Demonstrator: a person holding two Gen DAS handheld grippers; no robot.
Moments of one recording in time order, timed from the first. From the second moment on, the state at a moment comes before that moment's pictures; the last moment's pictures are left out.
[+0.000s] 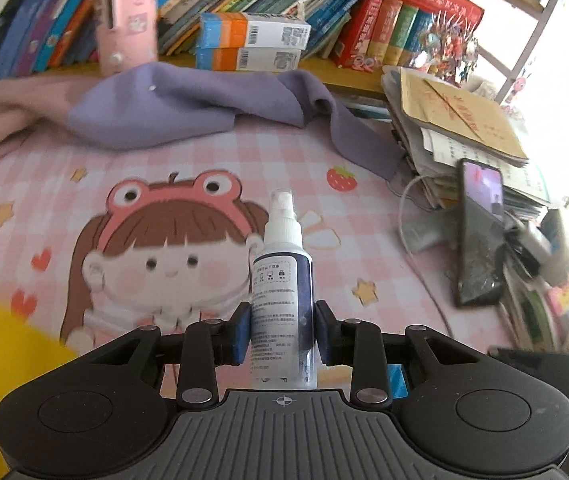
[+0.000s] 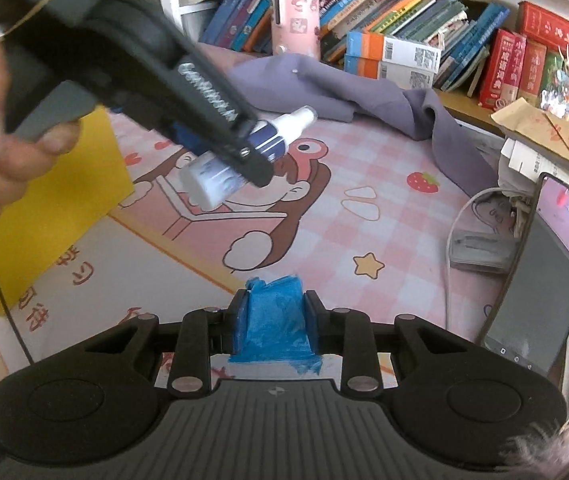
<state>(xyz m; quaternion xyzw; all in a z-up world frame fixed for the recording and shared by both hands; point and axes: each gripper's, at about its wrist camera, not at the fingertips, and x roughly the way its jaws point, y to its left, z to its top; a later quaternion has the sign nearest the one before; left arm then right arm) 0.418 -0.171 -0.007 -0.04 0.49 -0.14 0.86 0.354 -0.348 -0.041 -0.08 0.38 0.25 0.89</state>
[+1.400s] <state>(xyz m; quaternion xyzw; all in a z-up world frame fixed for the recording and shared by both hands) 0.161 -0.047 0.009 -0.14 0.44 -0.25 0.85 0.149 -0.252 0.007 -0.12 0.35 0.14 0.92</state>
